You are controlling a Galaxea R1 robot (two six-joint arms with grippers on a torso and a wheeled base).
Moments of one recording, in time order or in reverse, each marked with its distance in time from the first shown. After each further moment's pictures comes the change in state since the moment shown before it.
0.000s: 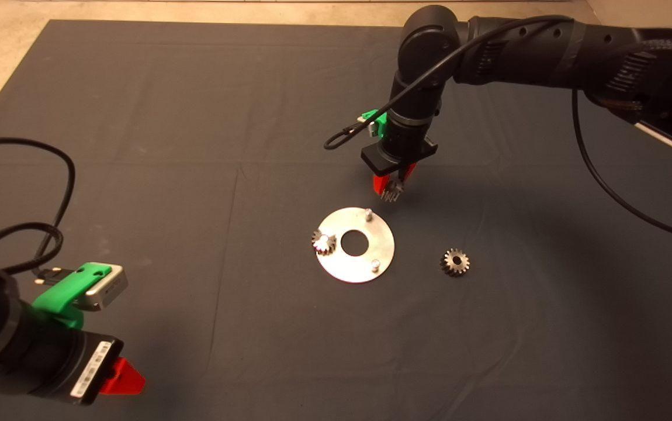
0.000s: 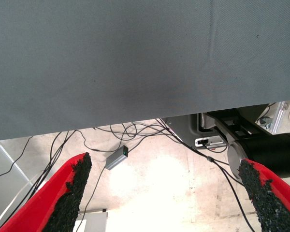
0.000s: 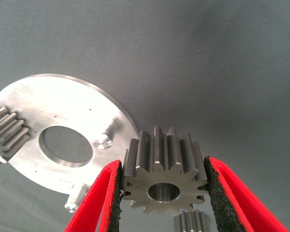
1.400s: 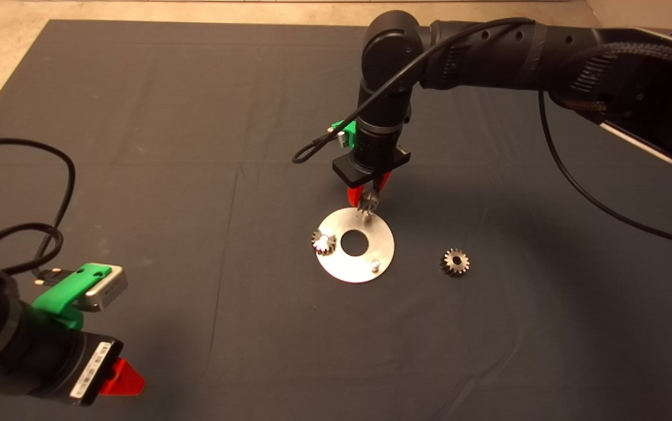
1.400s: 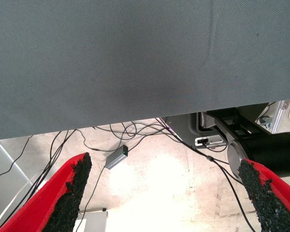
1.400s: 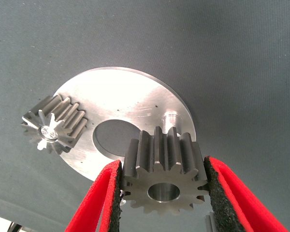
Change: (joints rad) left arm 0.000 0.000 0.000 -0.003 0.000 0.003; right arm -0.001 0.089 -0.014 0.034 0.000 0.000
